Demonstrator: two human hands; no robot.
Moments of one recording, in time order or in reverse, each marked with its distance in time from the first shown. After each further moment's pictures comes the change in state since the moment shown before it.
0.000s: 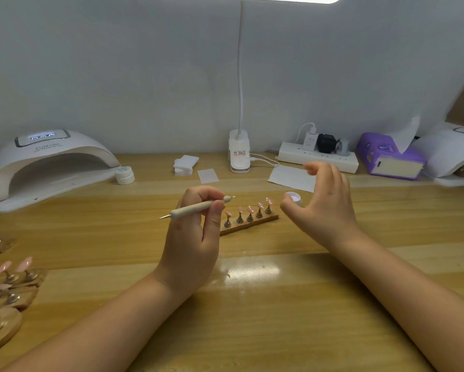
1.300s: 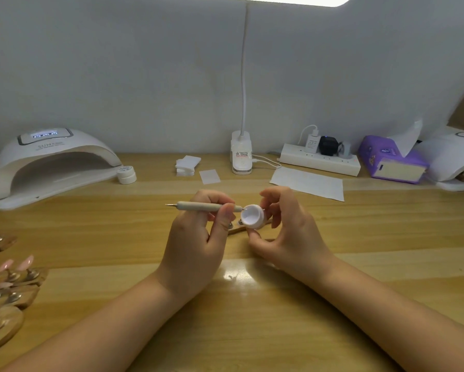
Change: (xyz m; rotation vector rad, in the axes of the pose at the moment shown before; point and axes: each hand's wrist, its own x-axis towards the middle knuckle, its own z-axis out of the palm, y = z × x) left_hand -0.001 0.008 -0.004 0.031 -0.023 0.046; right_hand -0.037 -0.037 0.017 0.295 -0.156 -0.322
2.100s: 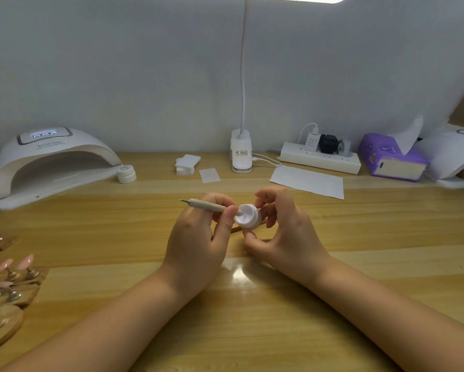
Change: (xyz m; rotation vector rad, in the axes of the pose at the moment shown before) left_hand -0.001 -0.009 0.005 0.089 -0.039 -0.022; right_hand -0.001 -0.006 0.004 0.044 0.012 -0.025
